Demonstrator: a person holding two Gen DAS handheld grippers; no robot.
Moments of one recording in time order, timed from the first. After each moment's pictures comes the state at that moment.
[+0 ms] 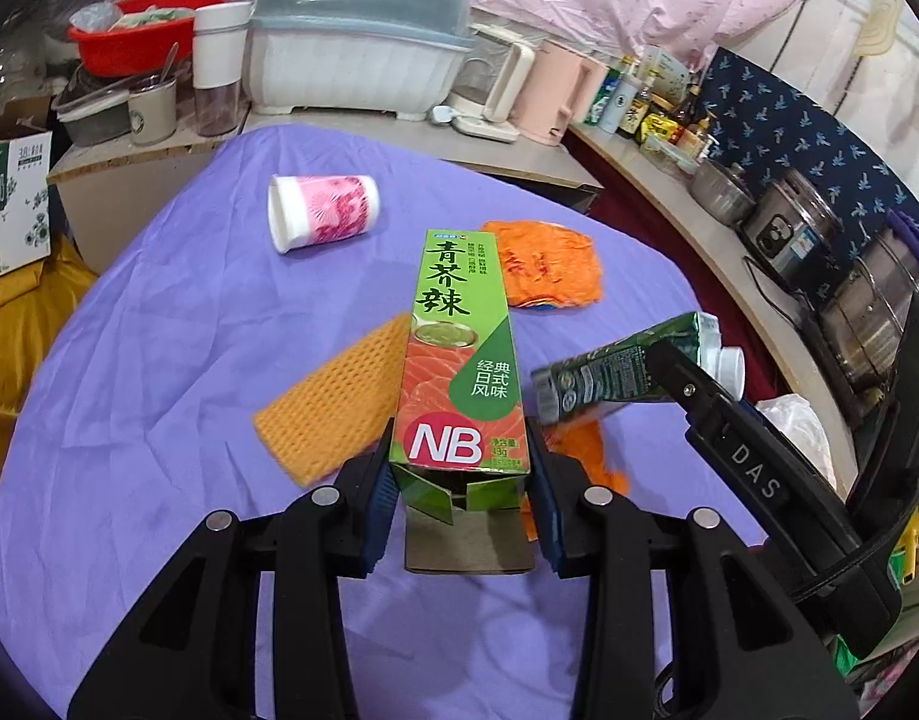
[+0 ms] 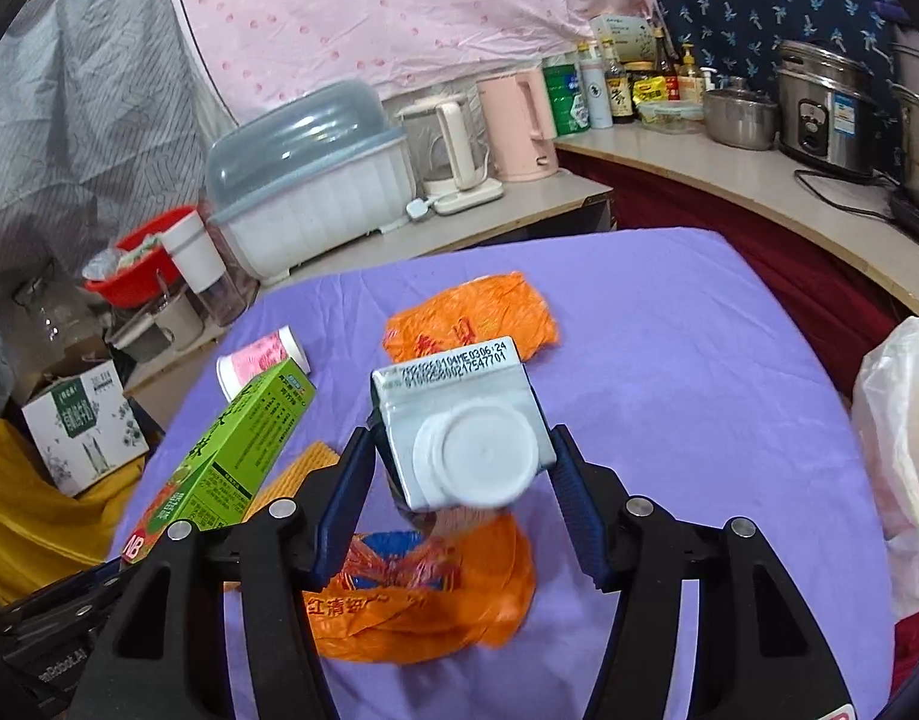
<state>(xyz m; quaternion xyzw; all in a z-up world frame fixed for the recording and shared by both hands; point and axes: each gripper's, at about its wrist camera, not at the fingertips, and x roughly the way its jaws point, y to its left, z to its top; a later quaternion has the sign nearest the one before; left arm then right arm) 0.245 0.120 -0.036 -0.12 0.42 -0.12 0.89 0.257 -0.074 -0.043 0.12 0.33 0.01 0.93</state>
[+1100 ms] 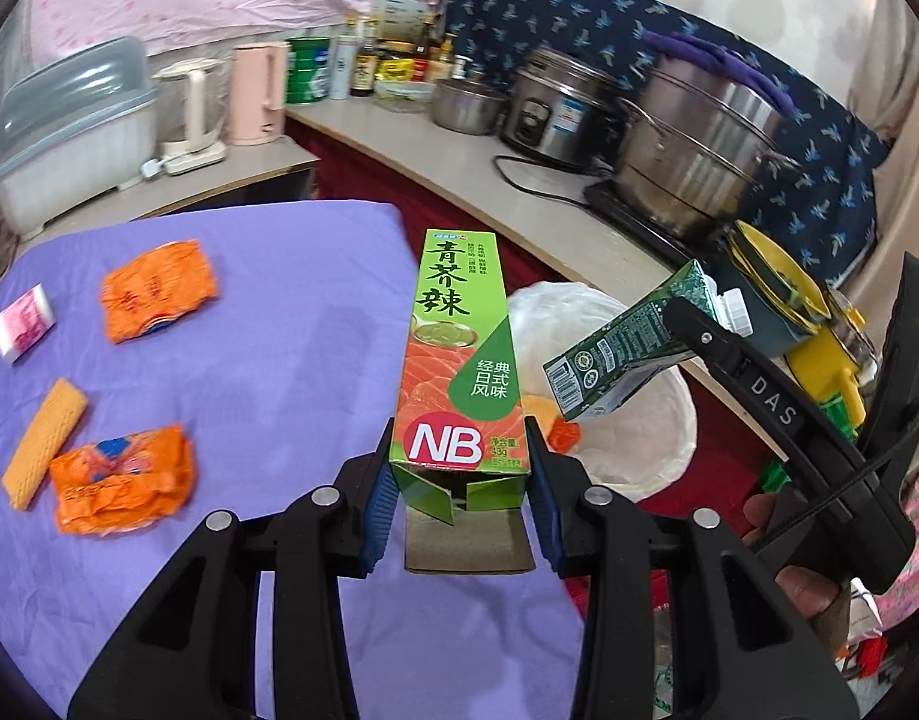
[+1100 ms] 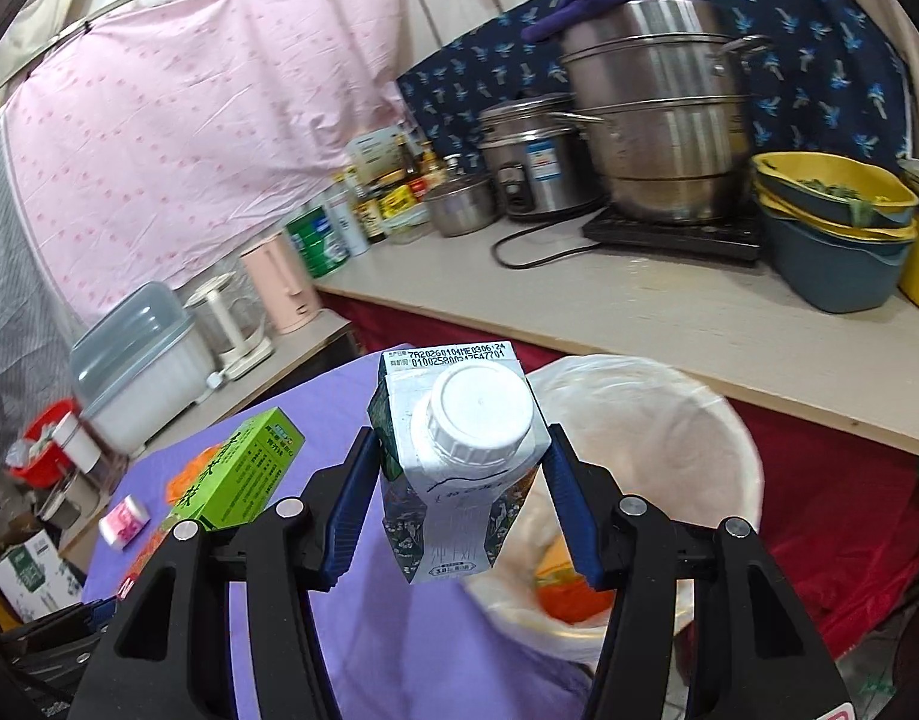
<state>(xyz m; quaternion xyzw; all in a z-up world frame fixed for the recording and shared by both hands) 0.166 -0.140 0.013 0.00 0.40 -0.31 0.86 0.104 -0.350 0.008 0.21 0.23 -0.18 0.93</state>
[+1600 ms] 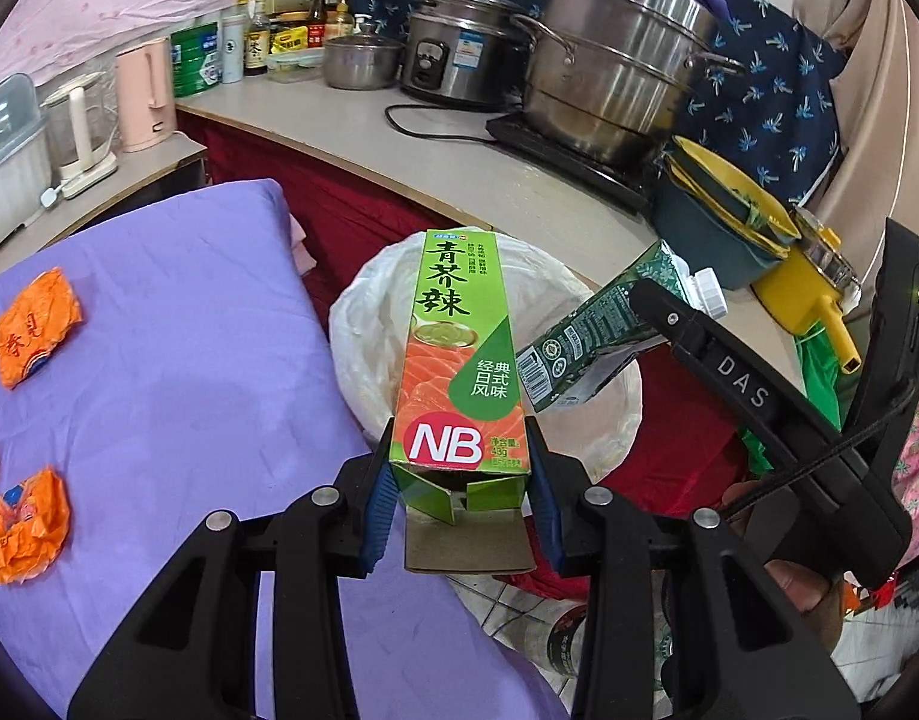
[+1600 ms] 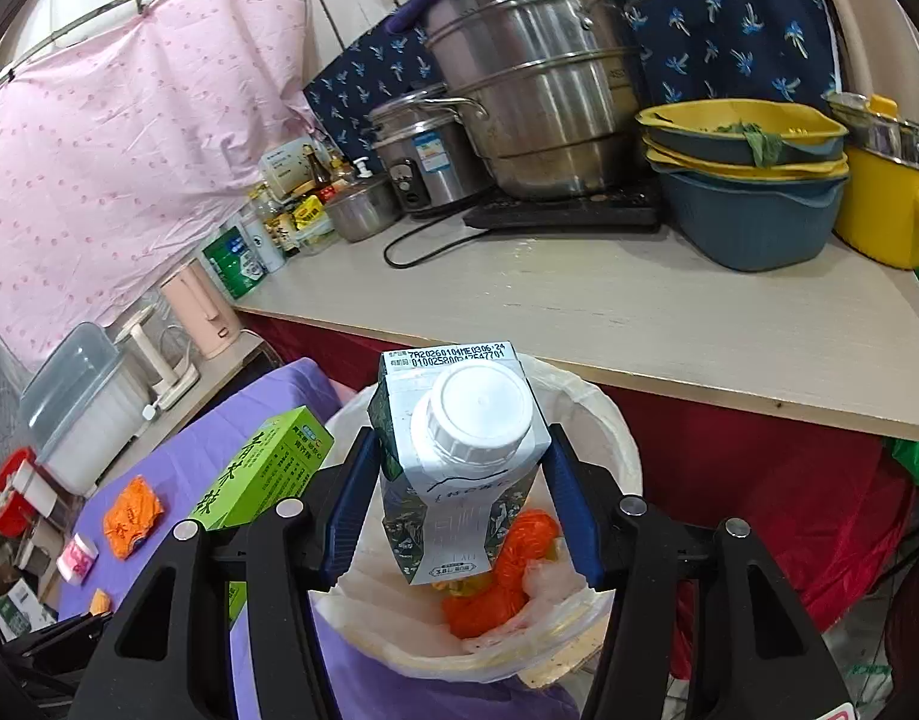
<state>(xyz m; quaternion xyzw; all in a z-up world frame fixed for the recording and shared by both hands) 0.155 -0.243 -0.019 0.06 0.42 -0.38 0.82 0.081 -0.431 -0.031 0.25 0.24 -0.25 0.91</state>
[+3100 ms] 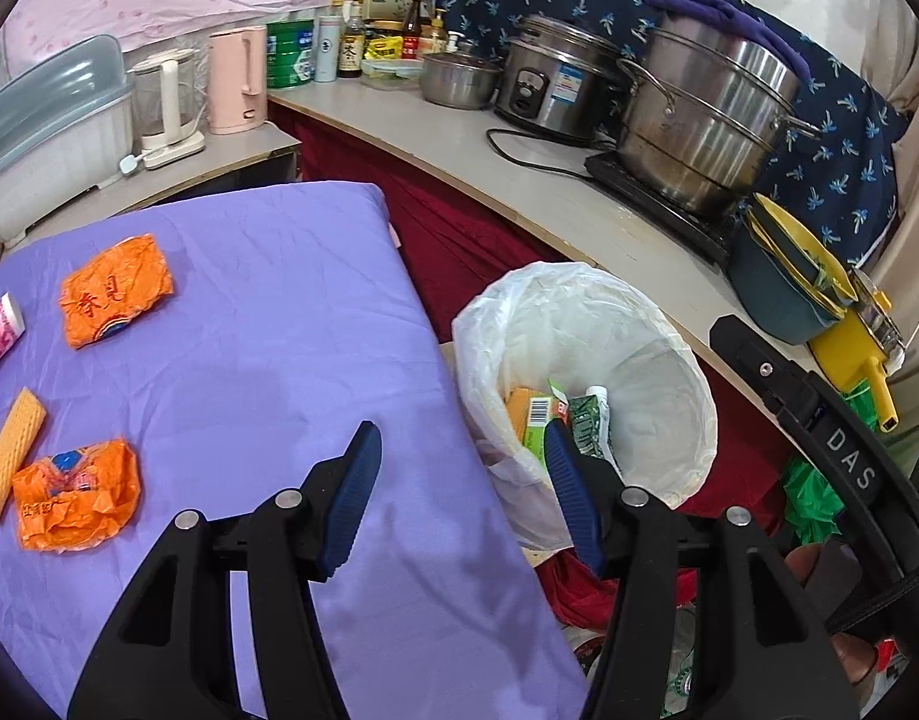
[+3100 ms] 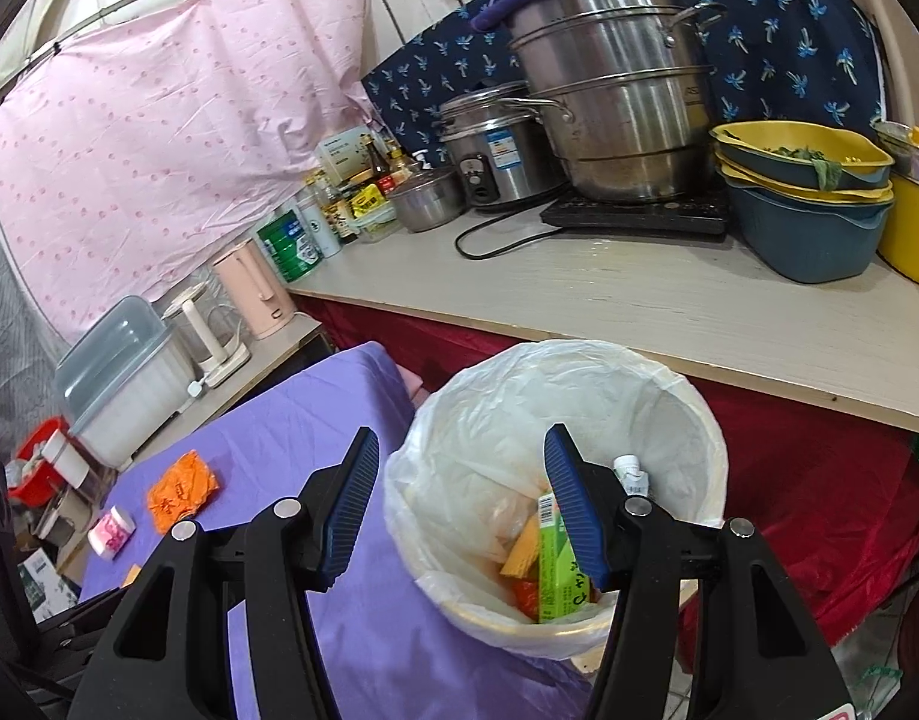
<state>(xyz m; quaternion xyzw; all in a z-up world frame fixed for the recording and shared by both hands) 0.184 -0.179 -0.014 0.02 0.41 -0.30 0.86 0.096 -0.365 -0.007 0.23 0.24 -0.19 0.92</state>
